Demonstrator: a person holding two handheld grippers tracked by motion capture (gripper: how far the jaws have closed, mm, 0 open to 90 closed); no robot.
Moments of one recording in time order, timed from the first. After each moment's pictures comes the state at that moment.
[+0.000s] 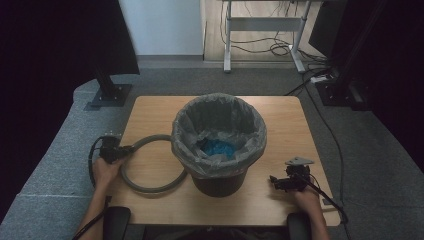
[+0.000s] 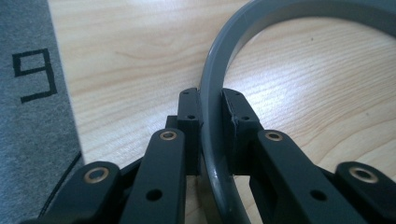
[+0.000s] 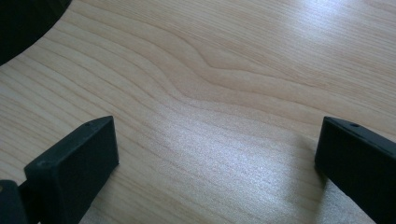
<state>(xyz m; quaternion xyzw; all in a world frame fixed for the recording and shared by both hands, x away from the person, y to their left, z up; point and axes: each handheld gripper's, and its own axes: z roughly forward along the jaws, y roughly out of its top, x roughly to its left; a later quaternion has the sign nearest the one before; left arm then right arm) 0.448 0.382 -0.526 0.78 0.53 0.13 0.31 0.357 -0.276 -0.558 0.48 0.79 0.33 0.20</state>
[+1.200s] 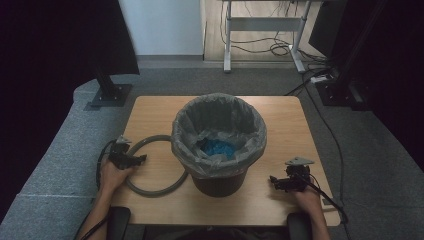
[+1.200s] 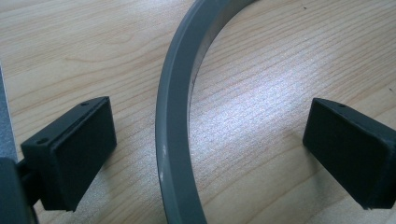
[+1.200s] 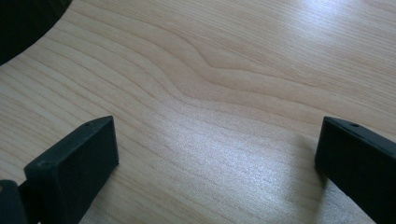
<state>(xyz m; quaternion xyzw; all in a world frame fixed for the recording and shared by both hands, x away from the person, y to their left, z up) 0.445 0.359 -0.546 0.81 0.47 0.17 0.30 0.356 -0.276 -0.558 0.48 0.79 0.33 0.20</state>
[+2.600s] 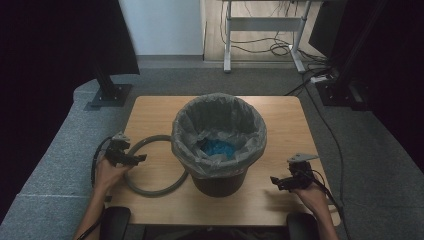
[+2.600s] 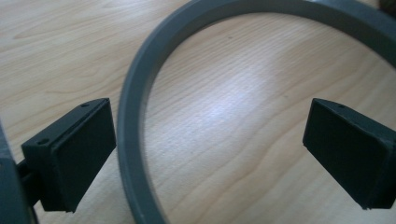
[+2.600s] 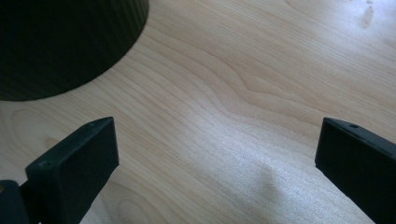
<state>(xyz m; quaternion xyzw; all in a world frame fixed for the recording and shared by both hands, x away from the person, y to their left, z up) 0.427 0.350 -0.499 0.83 0.43 0.13 0.33 0.346 -0.274 -0.512 0.44 0.81 0.35 0.15</state>
